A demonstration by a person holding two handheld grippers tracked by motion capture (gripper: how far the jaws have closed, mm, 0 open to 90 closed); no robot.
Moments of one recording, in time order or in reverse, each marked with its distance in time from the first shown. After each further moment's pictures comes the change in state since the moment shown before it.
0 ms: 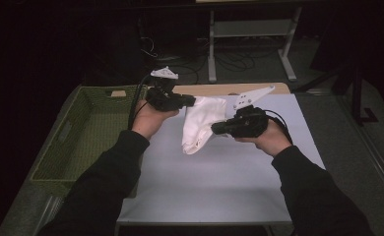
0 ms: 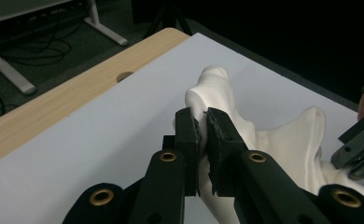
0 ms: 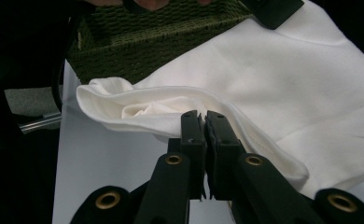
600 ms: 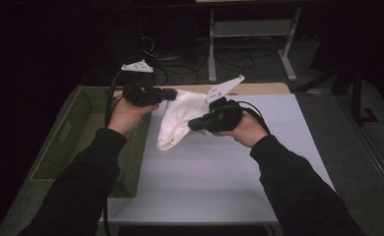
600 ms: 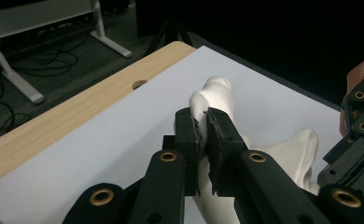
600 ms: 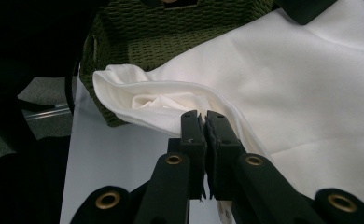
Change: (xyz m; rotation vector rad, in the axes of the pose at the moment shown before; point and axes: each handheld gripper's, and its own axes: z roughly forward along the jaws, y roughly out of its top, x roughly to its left) left arm 0.031 -0.010 -0.047 -0.052 -0.005 -0.016; right arm 0.012 0.048 0.041 0.042 0.062 -0.068
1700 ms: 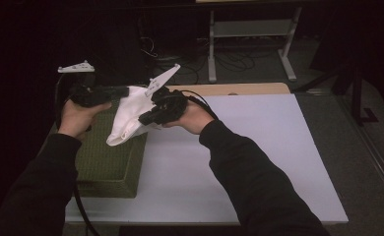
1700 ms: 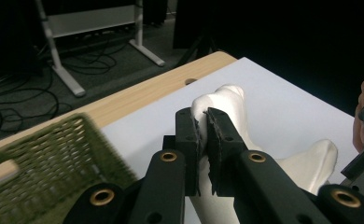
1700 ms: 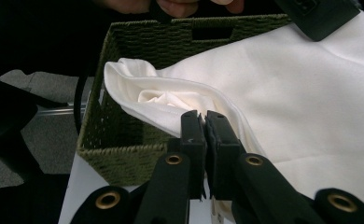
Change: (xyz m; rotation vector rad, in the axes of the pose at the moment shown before) left arm 0.068 -0.044 -0.095 -0.083 0.113 -0.100; right arm 0.013 0.085 0.092 0.022 0.091 -0.099
